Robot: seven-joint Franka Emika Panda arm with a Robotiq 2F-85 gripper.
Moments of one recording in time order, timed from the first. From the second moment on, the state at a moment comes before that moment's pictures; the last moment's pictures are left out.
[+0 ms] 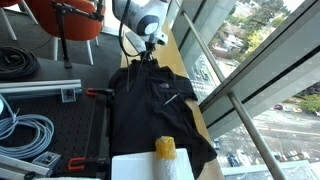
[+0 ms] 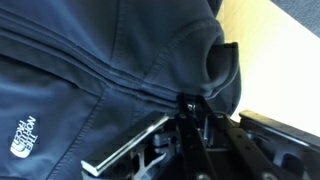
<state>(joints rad) 0.51 0.70 0.14 -1.93 -0.17 2.73 0.22</state>
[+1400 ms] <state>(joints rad) 0.39 0.56 0.15 -2.10 -0.17 2.75 0.15</state>
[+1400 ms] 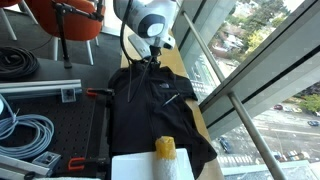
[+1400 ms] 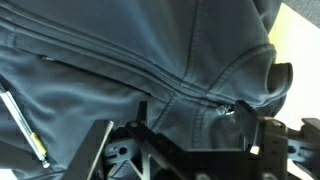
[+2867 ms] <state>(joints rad) 0.17 -0.15 0.13 -2.42 -0.07 2.46 0.03</state>
